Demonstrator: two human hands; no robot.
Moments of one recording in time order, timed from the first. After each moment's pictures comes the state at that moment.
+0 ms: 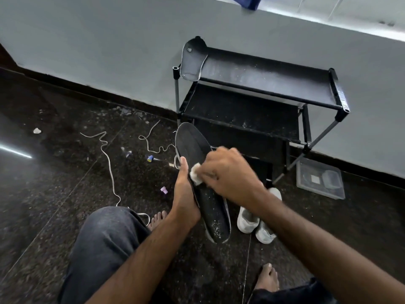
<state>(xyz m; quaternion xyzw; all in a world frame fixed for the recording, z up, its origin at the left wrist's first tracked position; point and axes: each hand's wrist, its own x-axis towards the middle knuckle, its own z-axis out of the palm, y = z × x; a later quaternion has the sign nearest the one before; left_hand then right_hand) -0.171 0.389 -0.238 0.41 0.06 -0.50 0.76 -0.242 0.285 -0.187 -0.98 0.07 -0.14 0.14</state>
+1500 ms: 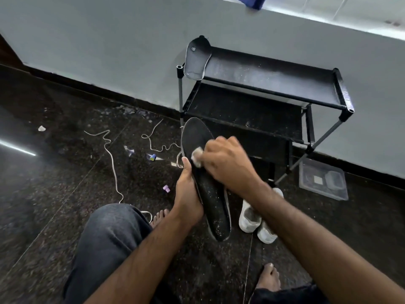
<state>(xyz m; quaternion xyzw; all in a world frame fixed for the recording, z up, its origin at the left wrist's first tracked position) -0.170 0.390 -0.243 0.38 0.03 -0.50 0.78 -0.218 0.272 -0.203 -0.98 0.03 -0.18 0.04</state>
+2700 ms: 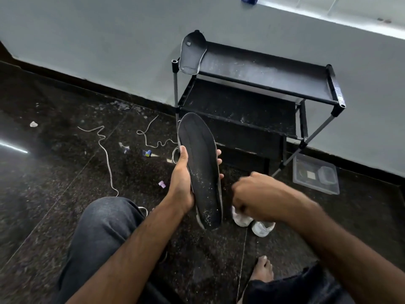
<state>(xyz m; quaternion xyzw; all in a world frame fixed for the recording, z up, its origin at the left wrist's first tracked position) -0.158 0.389 -0.243 0.44 -0.01 -0.51 0.74 -0.296 0.280 -0.165 -0.97 0.01 0.25 0.02</state>
